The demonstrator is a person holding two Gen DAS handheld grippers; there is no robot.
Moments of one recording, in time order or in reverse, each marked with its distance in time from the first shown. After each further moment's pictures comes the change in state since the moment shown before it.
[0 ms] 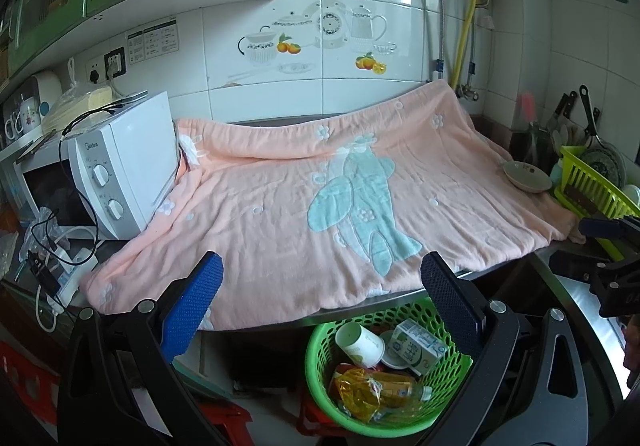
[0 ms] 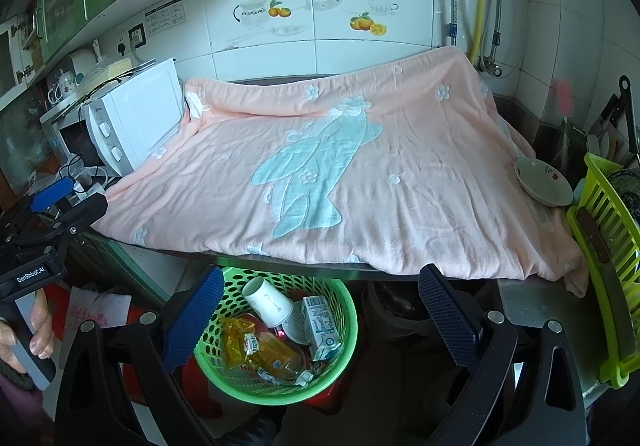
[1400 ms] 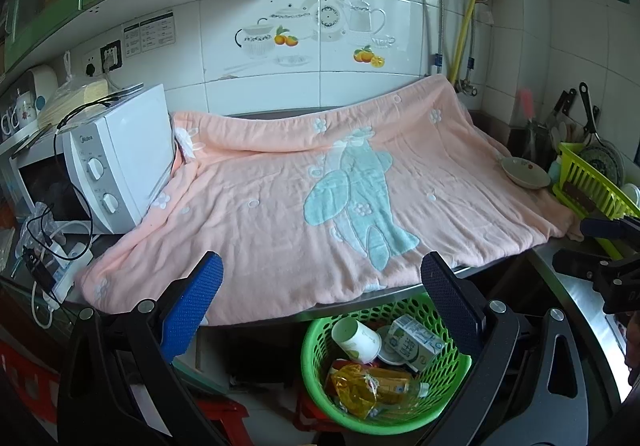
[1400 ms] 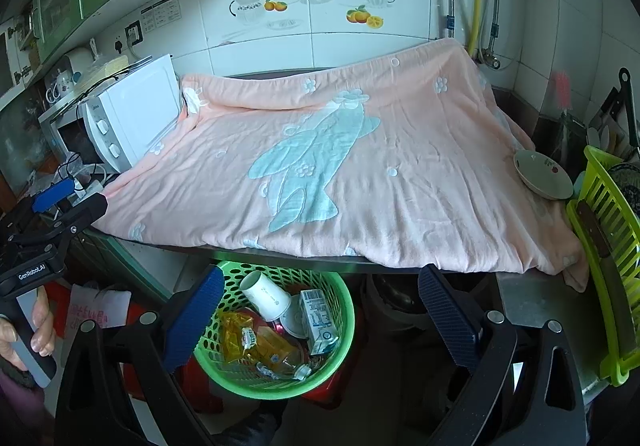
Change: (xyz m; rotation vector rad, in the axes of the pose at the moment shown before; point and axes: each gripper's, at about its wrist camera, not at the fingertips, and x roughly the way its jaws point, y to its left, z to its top) left arm 0.009 0.005 -0.002 -0.003 0.025 -0.026; right arm 0.002 -0.004 -0.003 0.012 0.022 -0.002
